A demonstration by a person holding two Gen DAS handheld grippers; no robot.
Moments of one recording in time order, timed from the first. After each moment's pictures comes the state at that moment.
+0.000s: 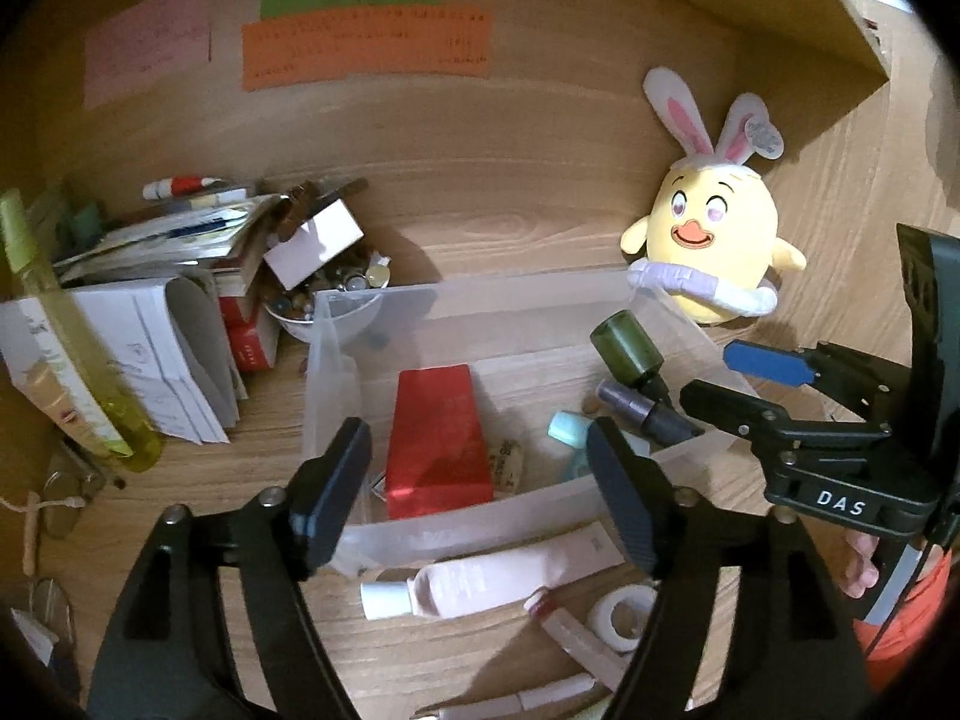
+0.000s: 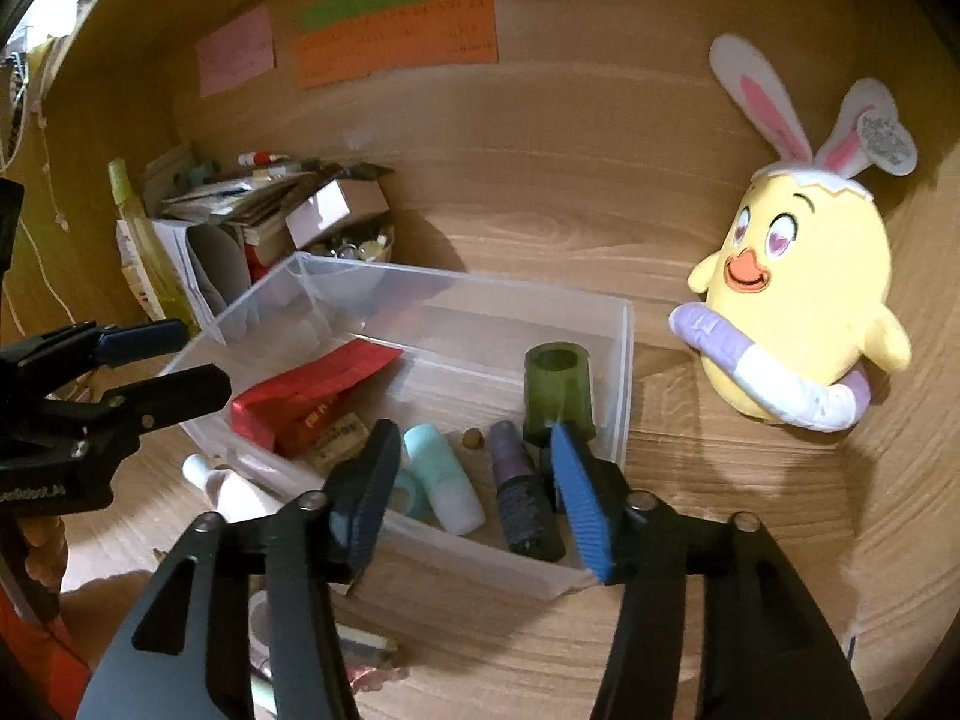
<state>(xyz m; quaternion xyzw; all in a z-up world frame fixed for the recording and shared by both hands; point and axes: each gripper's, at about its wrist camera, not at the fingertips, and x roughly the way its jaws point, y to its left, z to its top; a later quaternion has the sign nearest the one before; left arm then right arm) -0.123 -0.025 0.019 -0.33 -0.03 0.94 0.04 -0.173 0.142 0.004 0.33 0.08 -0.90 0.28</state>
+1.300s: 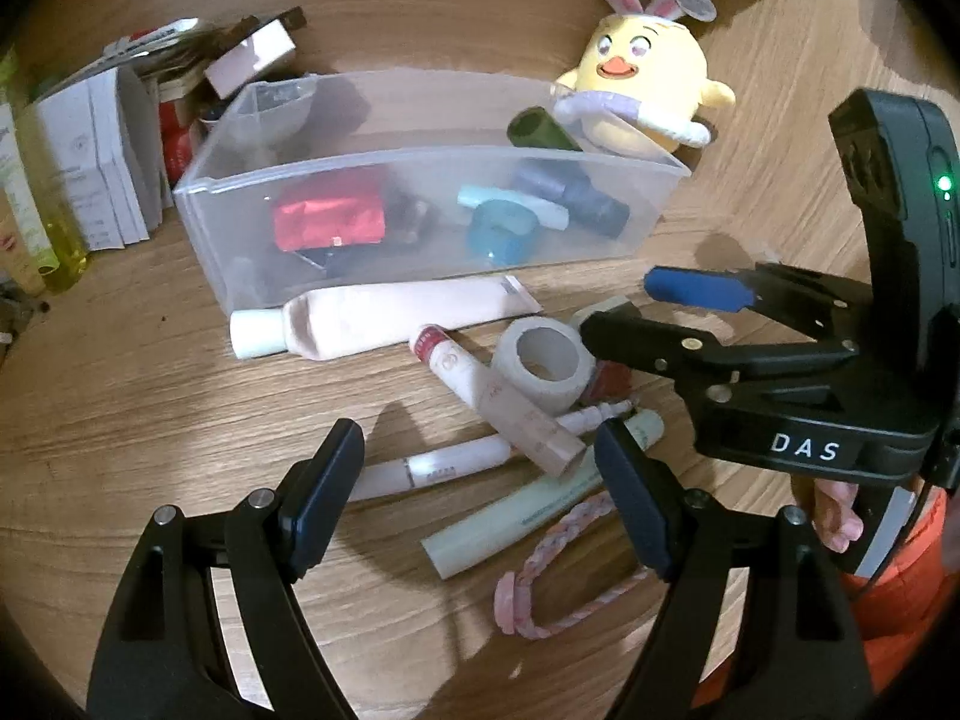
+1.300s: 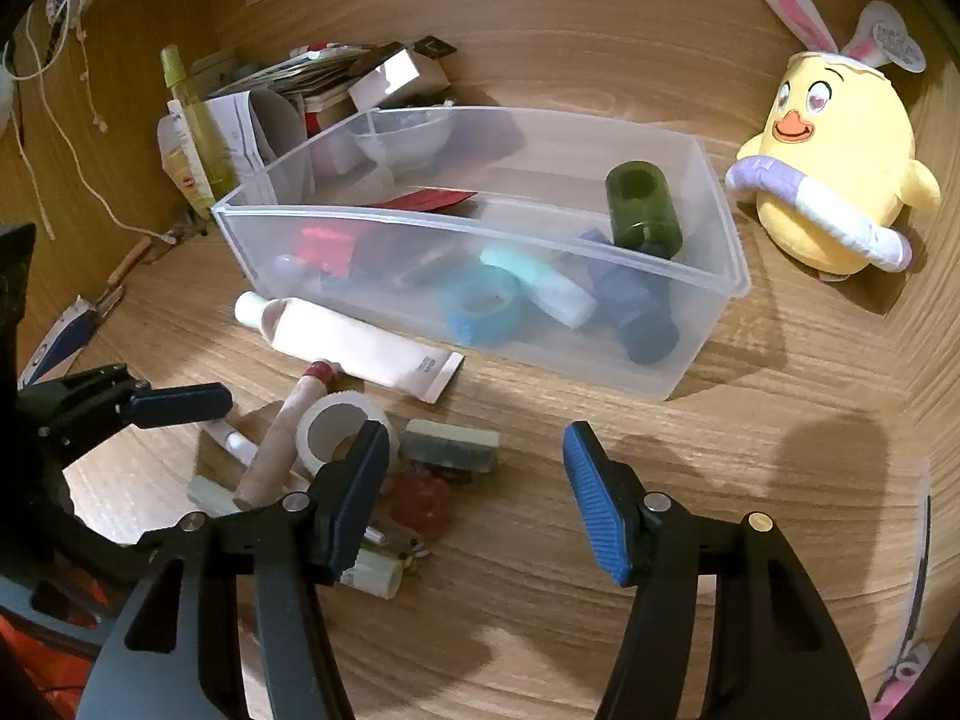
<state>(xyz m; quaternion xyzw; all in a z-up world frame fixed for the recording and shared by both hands) -0.053 0.005 -0.061 -0.43 -0.04 0.90 0.10 -0.115 0.135 -0.060 0.40 0.10 -0.86 0.30</state>
